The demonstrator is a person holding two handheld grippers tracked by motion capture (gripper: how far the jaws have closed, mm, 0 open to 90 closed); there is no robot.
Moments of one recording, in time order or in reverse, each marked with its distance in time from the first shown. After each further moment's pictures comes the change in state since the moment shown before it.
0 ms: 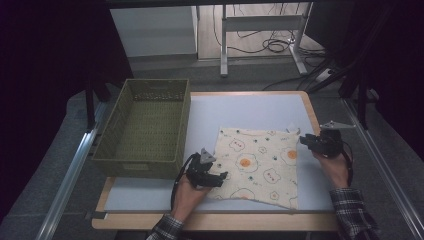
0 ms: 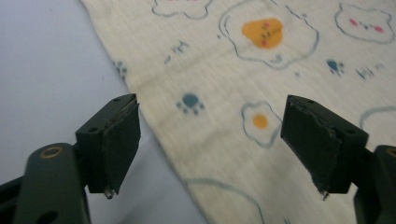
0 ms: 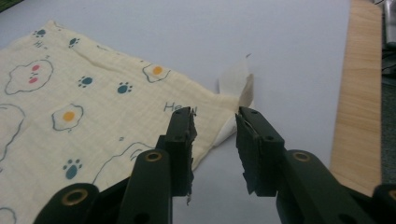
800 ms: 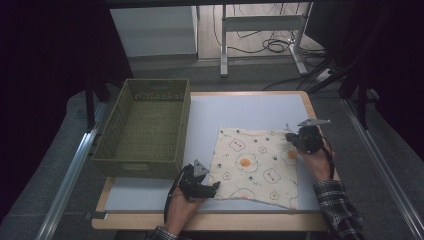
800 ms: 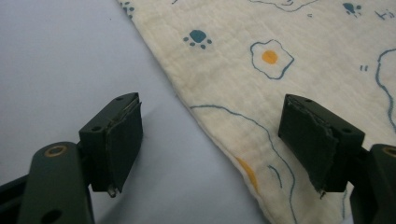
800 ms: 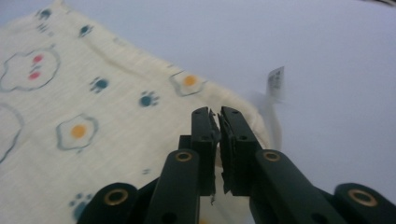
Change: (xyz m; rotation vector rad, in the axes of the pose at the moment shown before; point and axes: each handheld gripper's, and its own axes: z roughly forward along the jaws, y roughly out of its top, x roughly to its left) left arm -0.006 -0.042 -0.016 0.019 0.049 0.008; right arm 0.031 0.017 0.040 0.061 0.013 -0.106
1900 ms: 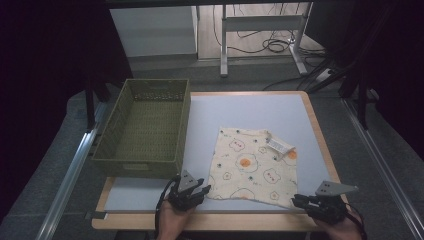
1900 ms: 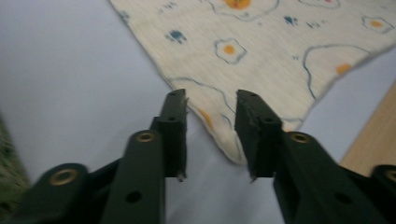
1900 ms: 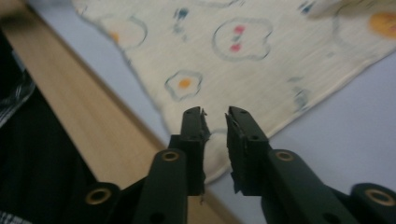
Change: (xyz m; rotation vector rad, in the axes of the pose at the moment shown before) left arm -0.006 -0.023 -0.040 -0.135 -0.052 -0.020; right arm 0.092 -0.120 -0.126 0.036 0.274 -0.083
